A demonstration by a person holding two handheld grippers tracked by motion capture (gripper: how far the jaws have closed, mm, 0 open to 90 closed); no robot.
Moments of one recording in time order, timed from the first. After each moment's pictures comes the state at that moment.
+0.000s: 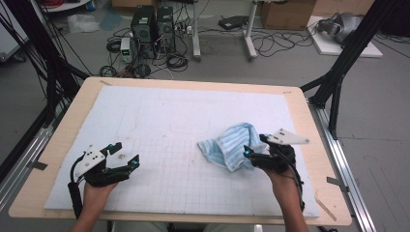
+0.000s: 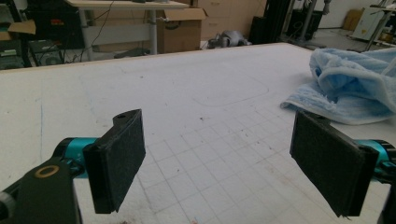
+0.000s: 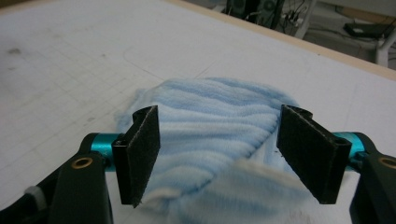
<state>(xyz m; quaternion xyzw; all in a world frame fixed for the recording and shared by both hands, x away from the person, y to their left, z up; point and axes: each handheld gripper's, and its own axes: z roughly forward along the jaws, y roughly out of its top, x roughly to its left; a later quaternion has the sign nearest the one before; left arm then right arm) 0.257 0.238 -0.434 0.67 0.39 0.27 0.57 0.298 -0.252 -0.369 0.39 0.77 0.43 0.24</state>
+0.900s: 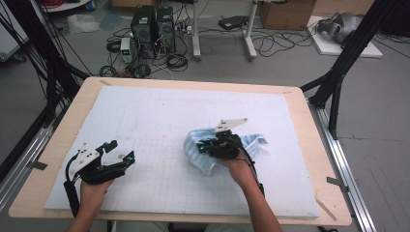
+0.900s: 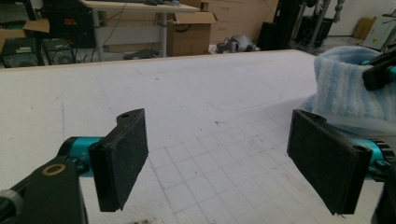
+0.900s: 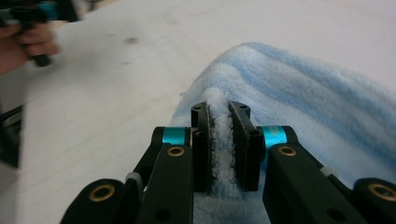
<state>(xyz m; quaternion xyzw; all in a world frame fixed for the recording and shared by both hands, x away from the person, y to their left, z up) 0.262 0.251 -0.432 0.65 0.41 0.28 0.58 0.345 -0.134 -0.395 0.25 0.85 0.47 0.04</state>
